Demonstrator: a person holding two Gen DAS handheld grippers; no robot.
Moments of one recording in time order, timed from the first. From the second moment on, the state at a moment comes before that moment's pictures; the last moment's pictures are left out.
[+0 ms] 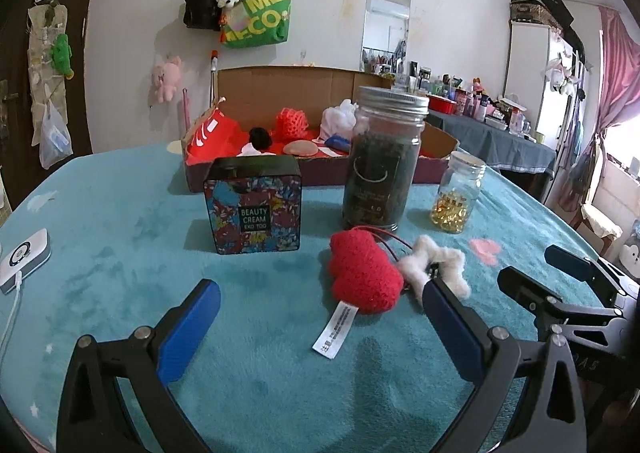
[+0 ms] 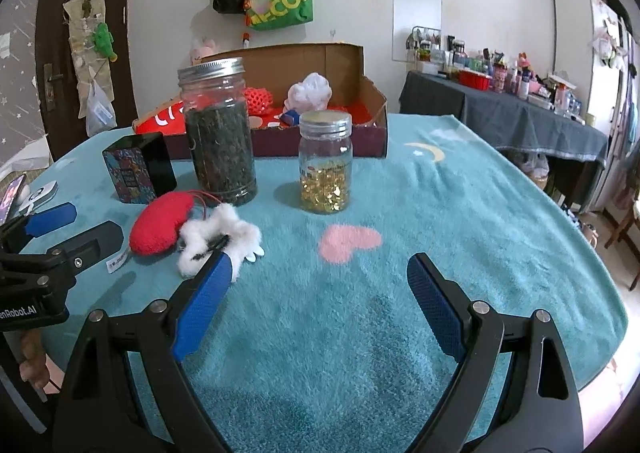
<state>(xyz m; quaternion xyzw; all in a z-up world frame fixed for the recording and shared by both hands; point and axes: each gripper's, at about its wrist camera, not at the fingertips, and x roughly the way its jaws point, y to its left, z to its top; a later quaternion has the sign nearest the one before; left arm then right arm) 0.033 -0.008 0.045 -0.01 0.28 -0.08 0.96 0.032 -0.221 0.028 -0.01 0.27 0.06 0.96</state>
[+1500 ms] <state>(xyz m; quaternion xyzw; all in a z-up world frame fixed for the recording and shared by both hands) 0.107 -0.030 0.037 0.05 0.41 -0.19 0.89 0.121 -0.218 0.023 -0.04 0.43 0.20 0.88</state>
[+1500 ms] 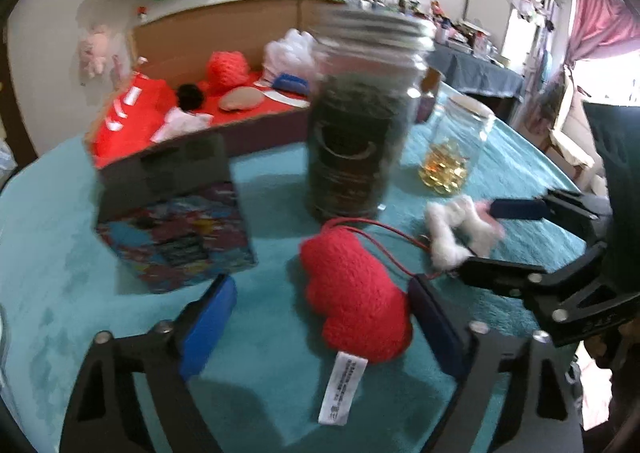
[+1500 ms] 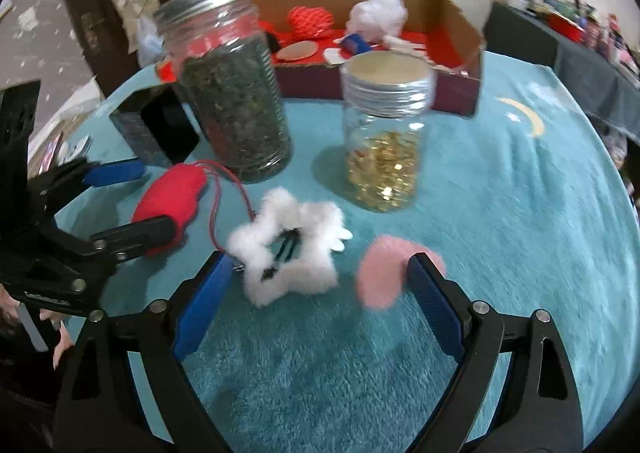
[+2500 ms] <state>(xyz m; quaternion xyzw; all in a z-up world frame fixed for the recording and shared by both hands) 0.093 -0.020 0.044 0.01 0.40 -0.24 0.89 0.097 -0.214 0.029 0.01 0.42 0.26 0.87</state>
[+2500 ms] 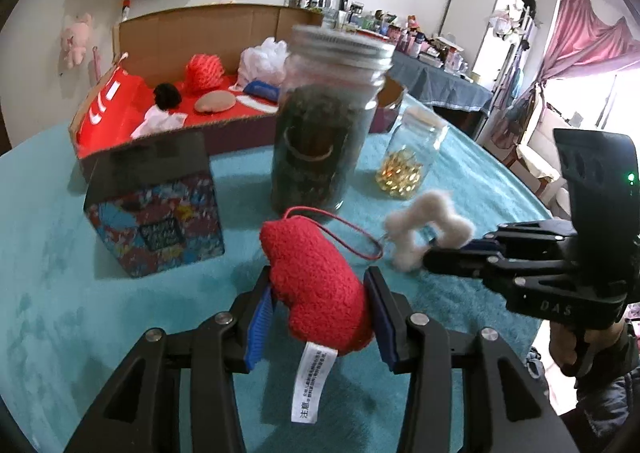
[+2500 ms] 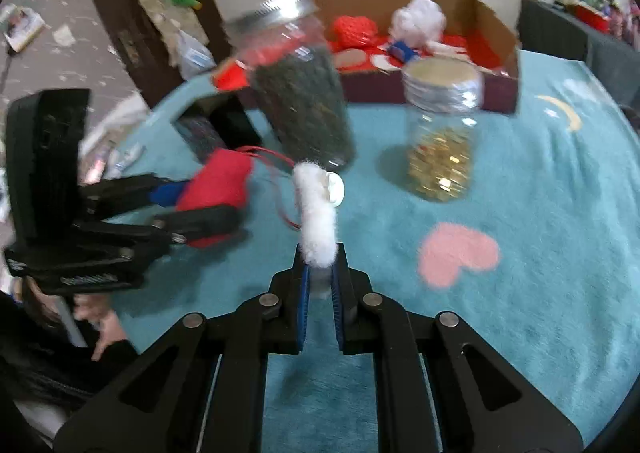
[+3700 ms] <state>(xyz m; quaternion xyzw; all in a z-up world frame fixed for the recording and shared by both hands) 0.099 -0.026 0.036 0.04 0.41 -0.20 0.89 0.114 -0.203 0.024 -0.11 0.41 0.19 0.89</state>
